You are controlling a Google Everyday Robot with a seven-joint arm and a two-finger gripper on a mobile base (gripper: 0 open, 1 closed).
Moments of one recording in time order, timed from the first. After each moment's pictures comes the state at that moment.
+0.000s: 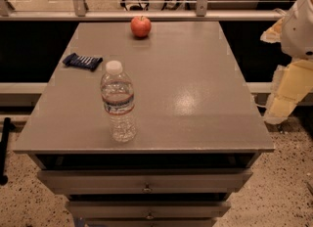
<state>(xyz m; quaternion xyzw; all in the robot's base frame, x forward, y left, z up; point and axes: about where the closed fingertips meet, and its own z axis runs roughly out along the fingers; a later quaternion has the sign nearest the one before) 0.438 -0.217 0.976 -0.60 0.78 -0.03 0.16</state>
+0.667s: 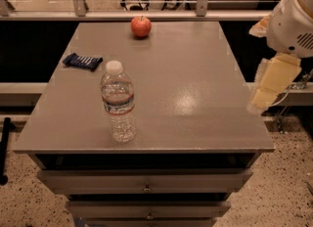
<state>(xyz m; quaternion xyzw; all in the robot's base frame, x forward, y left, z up) 0.460 -0.200 0.976 -0.60 0.78 -0.02 0.19</state>
